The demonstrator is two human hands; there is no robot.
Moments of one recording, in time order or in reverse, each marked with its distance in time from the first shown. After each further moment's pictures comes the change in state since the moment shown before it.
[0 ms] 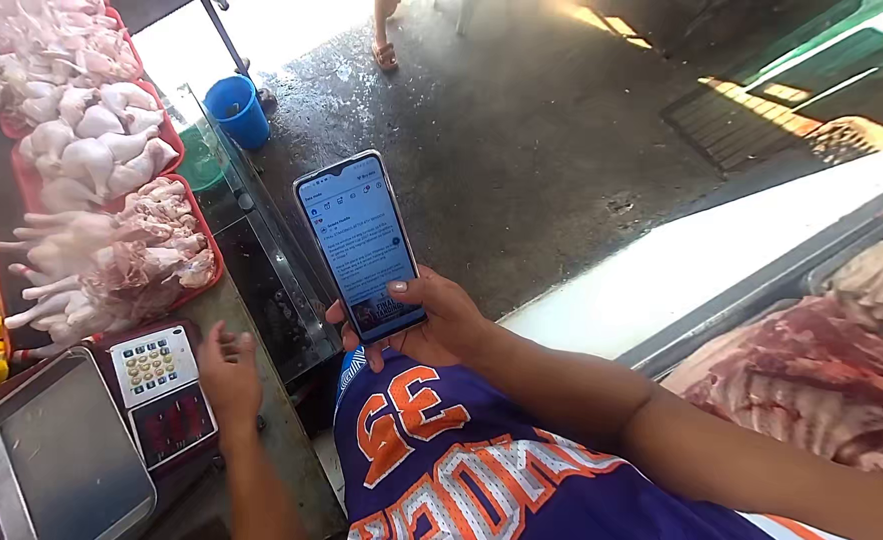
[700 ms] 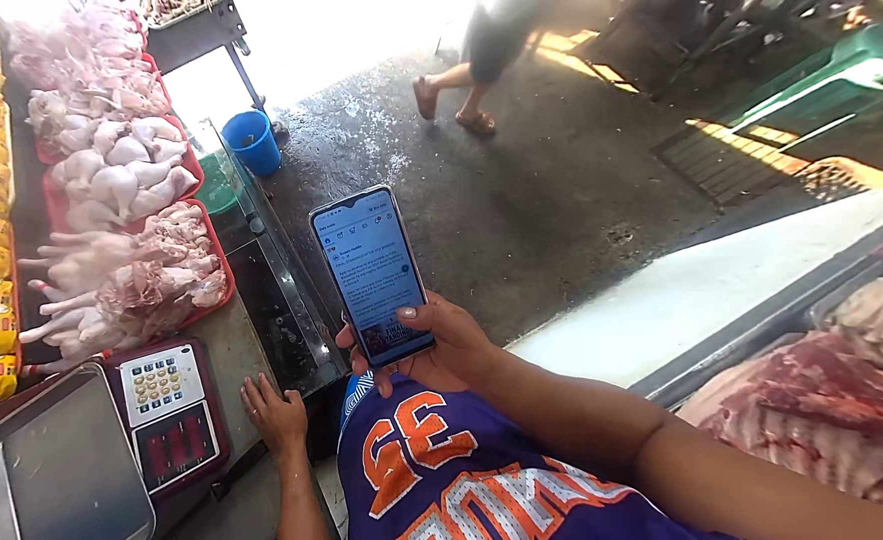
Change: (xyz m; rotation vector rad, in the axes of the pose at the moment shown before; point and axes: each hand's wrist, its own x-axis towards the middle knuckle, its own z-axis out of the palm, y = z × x) left_hand -0.046 -0.129 0.124 0.527 0.154 -0.080; right_hand 0.004 -0.002 0.006 0.007 -0.017 0.002
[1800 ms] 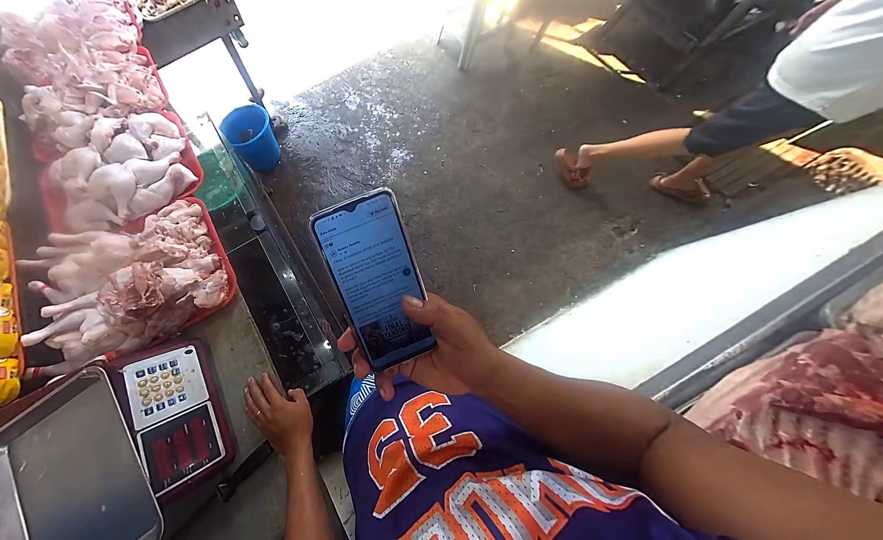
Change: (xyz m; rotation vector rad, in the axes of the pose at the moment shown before) left_hand 0.001 0.005 -0.002 0.038 0.041 -0.040; right_hand 0.007 0.004 -0.002 0.011 0.038 0.035
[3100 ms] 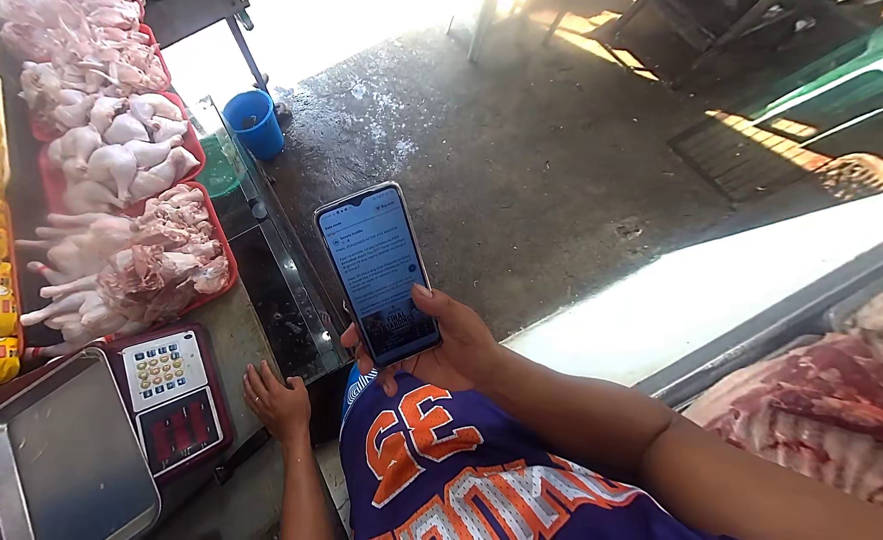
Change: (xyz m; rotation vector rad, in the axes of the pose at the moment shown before) left_hand -0.001 -0.002 0.000 -0.011 -0.010 0.004; right_hand -0.005 0.005 -0.001 0.036 -0.003 0.043
